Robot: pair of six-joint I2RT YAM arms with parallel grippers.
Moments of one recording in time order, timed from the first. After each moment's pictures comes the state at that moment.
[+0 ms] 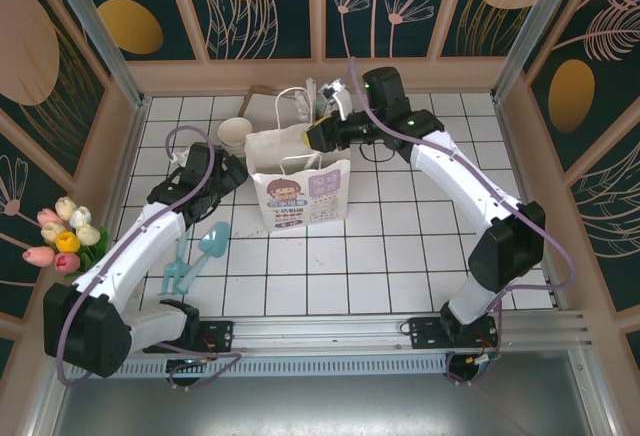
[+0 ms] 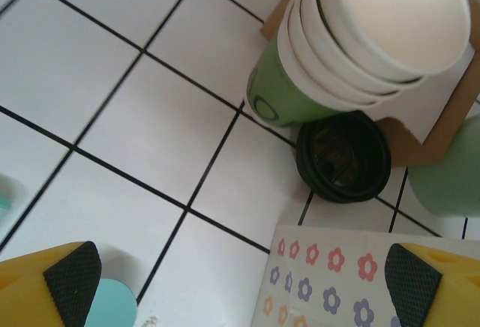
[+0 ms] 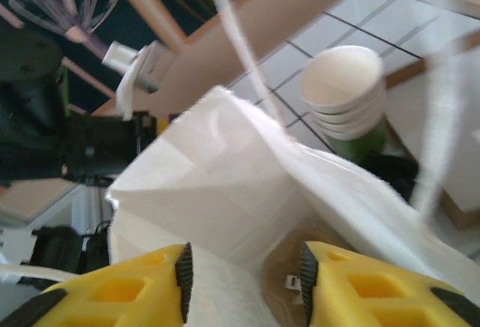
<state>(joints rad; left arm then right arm) -0.34 1.20 0.92 -0.58 -0.24 -0.87 0.53 1.64 1.58 -0.50 -0.73 0.08</state>
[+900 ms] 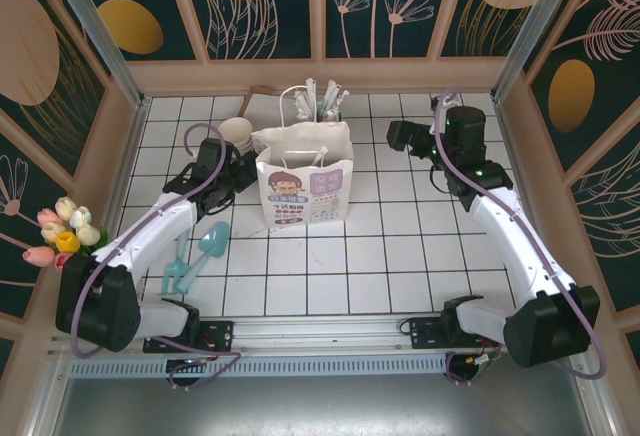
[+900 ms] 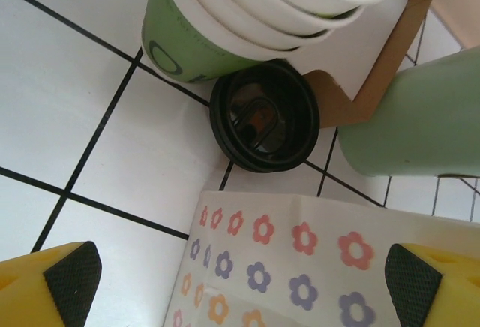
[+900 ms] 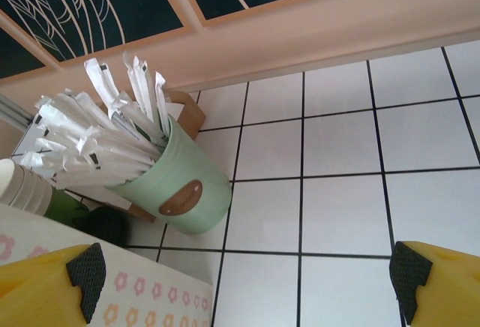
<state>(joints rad) -0.35 1.34 0.90 -0.37 -0.02 -0.92 0.24 1.17 1.06 -0.34 -0.12 0.33</state>
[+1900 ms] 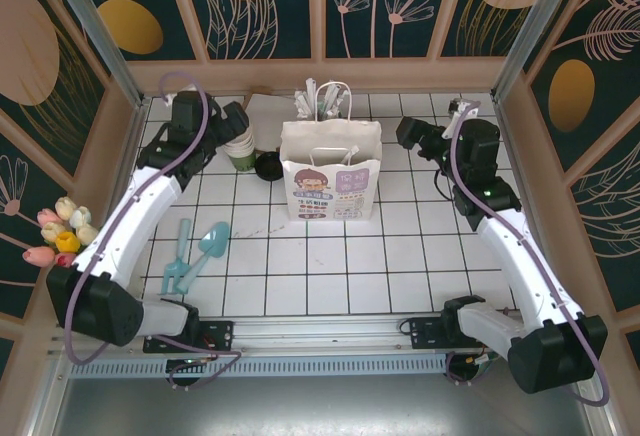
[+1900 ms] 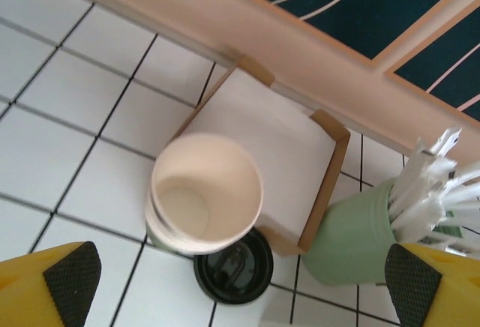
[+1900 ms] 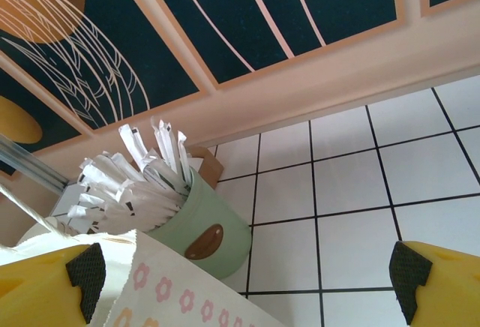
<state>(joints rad) -0.29 1.38 1.33 -0.54 -0.19 -0.64 0.23 1.05 0.97 -0.20 -0.10 0.45</state>
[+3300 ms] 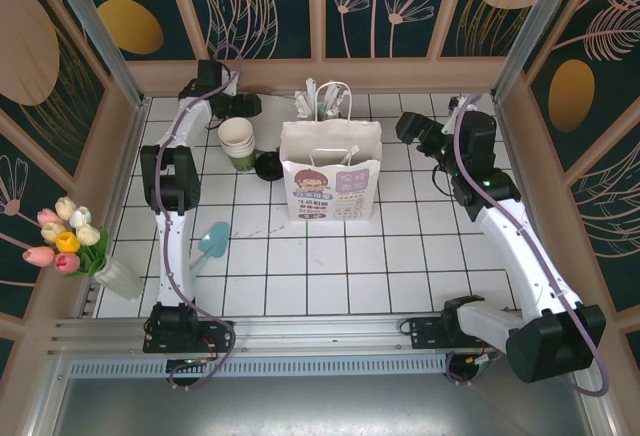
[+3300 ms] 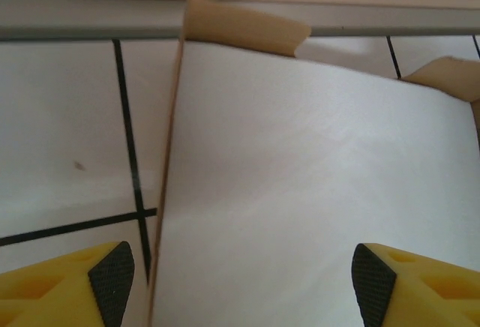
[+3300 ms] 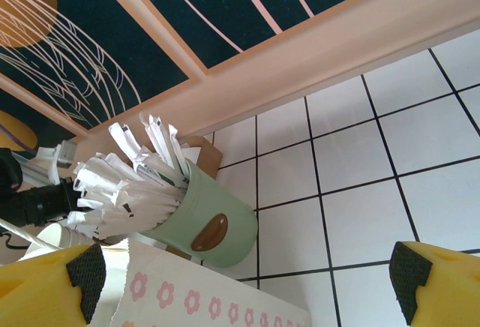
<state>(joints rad) -0.06 2.50 2.23 -0.62 0.36 -0.12 0.23 1.11 1.04 -0.29 -0.08 0.54</state>
